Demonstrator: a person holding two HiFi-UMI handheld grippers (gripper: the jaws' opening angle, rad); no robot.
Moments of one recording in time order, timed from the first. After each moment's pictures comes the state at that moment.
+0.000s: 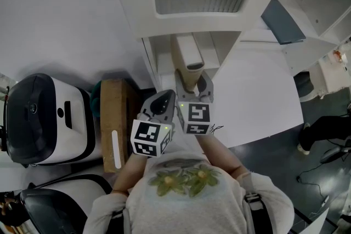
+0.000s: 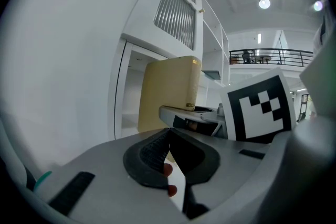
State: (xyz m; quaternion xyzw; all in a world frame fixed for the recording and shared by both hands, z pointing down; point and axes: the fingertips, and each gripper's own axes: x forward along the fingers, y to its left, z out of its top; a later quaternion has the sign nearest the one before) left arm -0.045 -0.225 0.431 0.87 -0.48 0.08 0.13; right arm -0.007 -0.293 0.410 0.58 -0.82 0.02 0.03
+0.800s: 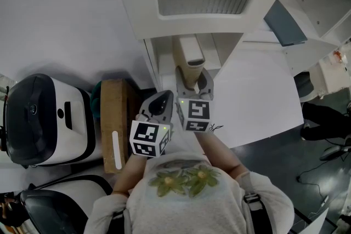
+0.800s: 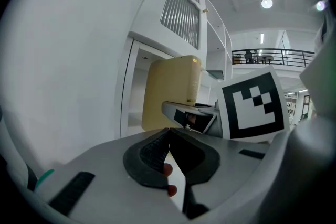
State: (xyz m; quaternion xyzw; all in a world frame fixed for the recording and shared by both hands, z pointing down) left arm -0.058 -0.229 0.438 0.86 -0.49 0.08 0.13; right arm -0.009 -0.306 0.409 0.59 -0.81 0.02 0.02
